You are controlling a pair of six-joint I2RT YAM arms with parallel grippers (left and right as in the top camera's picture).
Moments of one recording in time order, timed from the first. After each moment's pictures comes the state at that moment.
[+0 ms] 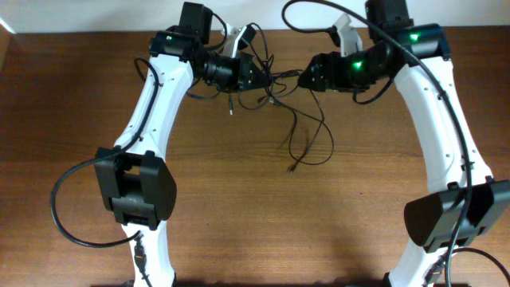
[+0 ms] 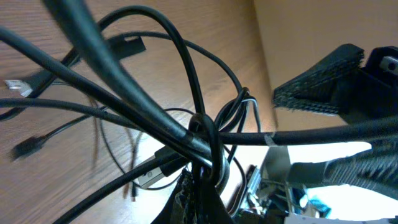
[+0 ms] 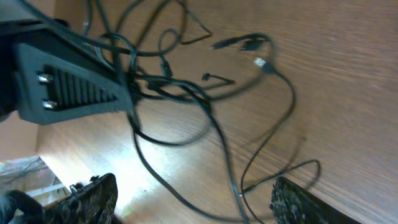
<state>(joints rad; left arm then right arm) -0.20 2.14 2.06 -1.07 0.96 -0.10 0.18 1.95 2.06 -1.24 -0.59 0.09</state>
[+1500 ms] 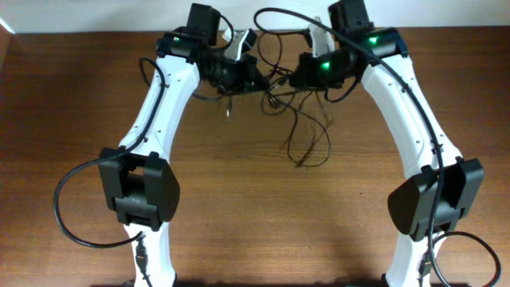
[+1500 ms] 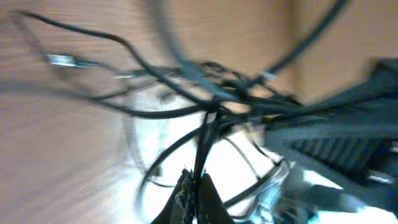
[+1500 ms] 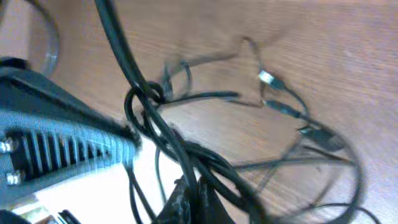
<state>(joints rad) -0.23 2.14 2.06 -1.08 0.75 -0.21 0.26 2.05 2.05 -1.11 -0.48 0.21</state>
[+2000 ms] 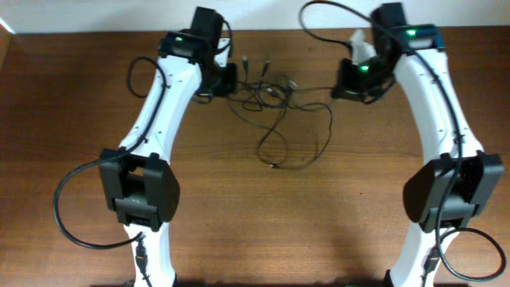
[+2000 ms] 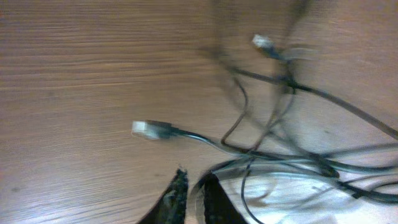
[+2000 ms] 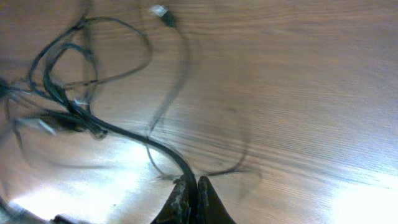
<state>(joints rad) -0.22 2.13 2.06 -1.17 0.08 -0.19 0.06 2.08 2.05 -1.32 -0.40 0.20</state>
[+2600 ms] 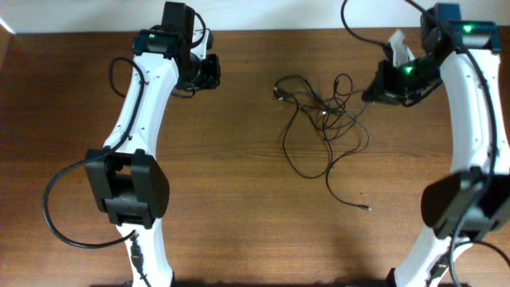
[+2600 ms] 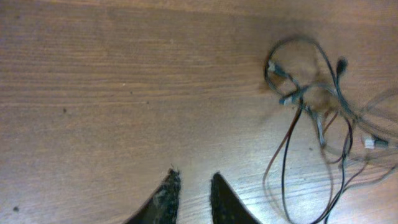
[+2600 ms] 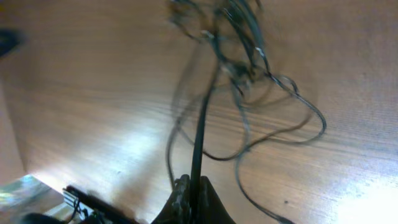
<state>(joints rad) -0.13 2.13 2.06 -1.11 0.26 -0.18 -0.05 1.98 2.14 -1.52 -0.53 0.01</state>
